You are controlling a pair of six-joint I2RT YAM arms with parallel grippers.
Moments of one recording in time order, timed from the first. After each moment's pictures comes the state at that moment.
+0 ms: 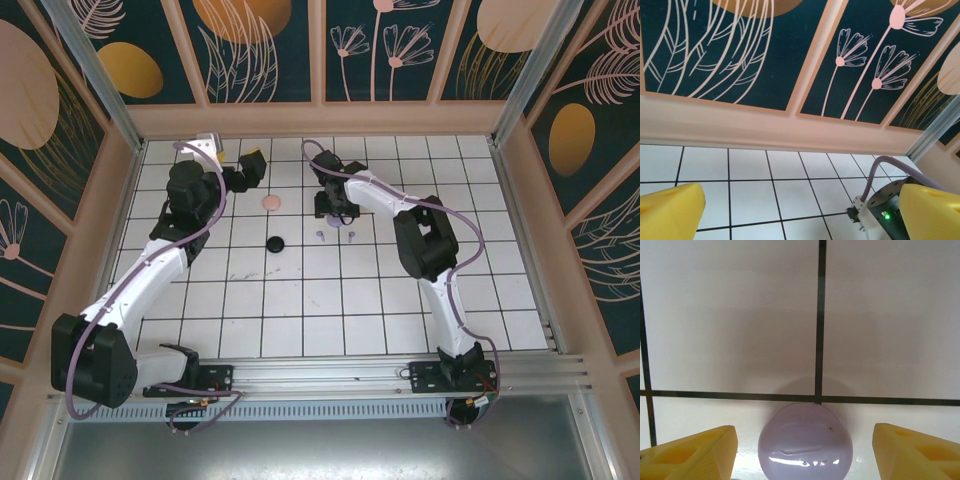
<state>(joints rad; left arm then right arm) -0.30 1.27 0.93 0.24 0.07 -0.38 0.61 2.28 1.88 -0.84 0.13 0.49</state>
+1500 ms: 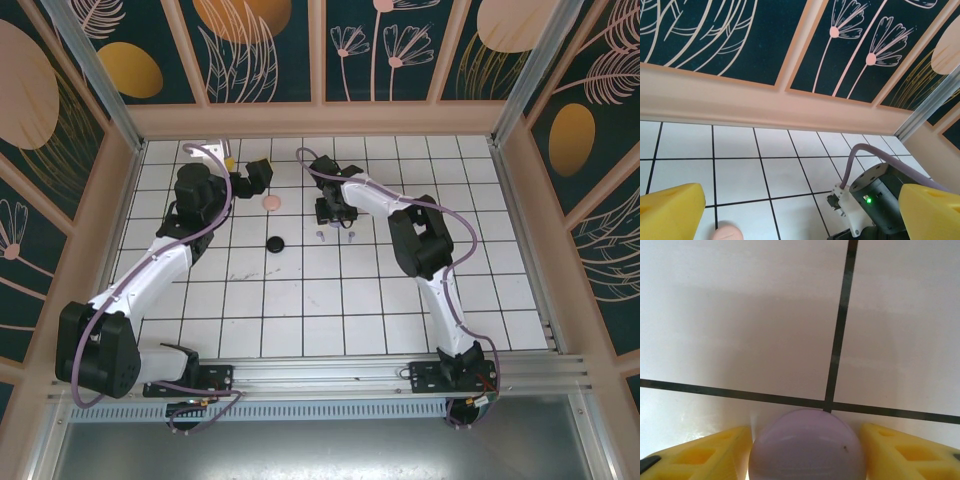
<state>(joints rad) -0.30 1.31 0.90 0.26 0.15 -0.41 0.62 2.33 1.88 -0.85 0.12 0.40</state>
